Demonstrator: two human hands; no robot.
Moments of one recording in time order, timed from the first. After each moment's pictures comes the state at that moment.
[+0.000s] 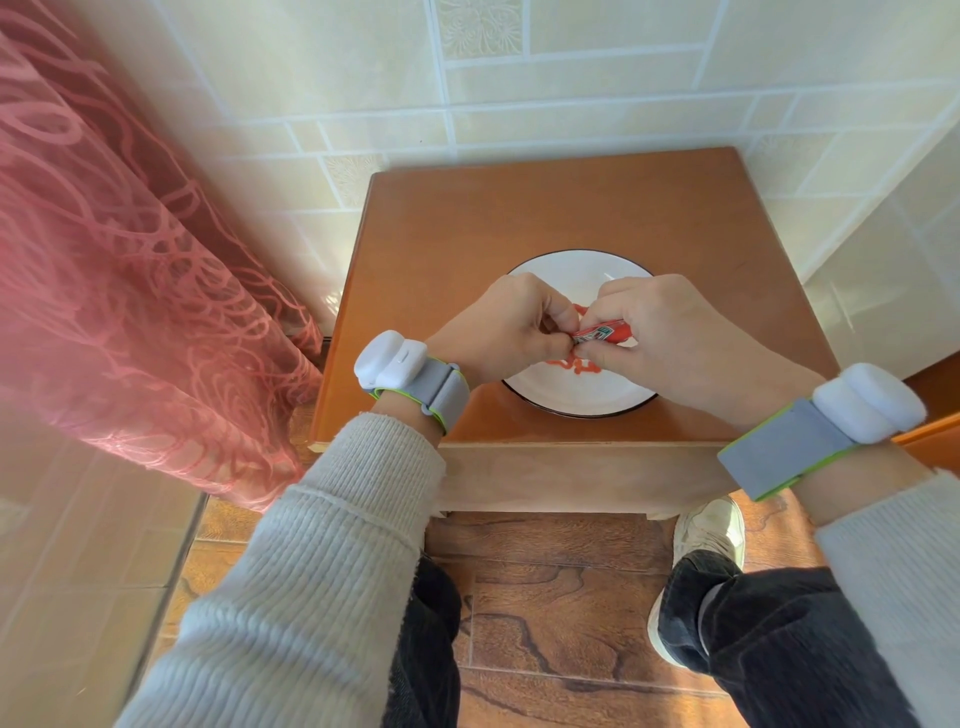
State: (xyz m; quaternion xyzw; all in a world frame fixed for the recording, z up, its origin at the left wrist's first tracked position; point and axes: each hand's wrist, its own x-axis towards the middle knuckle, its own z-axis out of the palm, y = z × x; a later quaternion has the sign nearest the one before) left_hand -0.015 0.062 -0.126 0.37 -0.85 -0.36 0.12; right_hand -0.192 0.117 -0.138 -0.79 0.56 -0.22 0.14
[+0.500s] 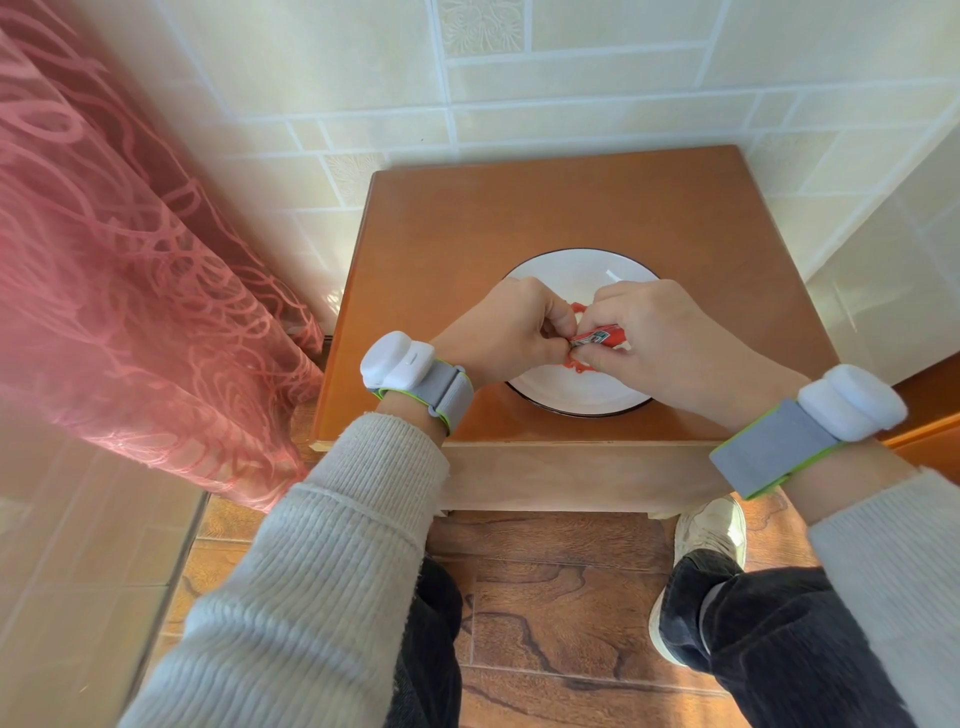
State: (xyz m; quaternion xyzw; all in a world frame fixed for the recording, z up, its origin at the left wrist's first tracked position) left_hand -0.015 0.063 -0.127 0.38 -0.86 -0.33 0.11; right_hand -0.187 0.116 -0.146 -0.79 0.55 -0.22 0.14
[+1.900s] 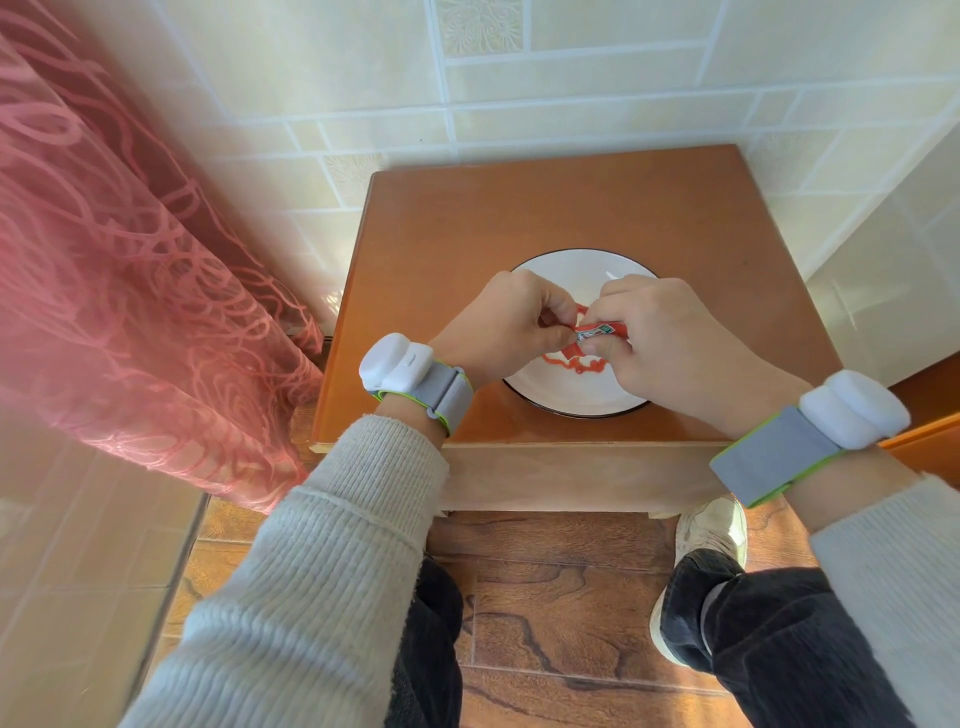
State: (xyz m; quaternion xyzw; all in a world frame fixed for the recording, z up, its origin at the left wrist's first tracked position) left_hand -0.015 0.061 -0.127 0.38 -0.85 -0.33 0.15; right_hand -0.189 0.117 -0.147 -0.79 0.56 -0.22 0.09
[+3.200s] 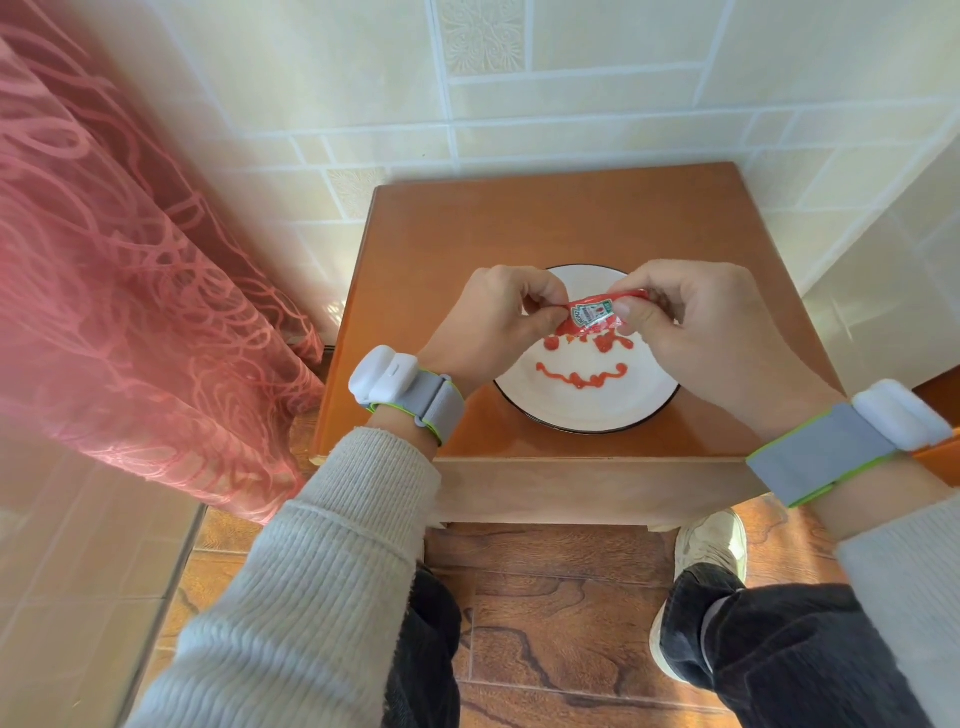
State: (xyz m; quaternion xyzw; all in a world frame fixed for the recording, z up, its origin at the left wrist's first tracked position) left_hand -0.009 0.055 -0.122 0.39 -0.83 -0.30 0.26; right_hand -0.206 0.122 -0.132 -0.68 0.60 -0.38 0.18
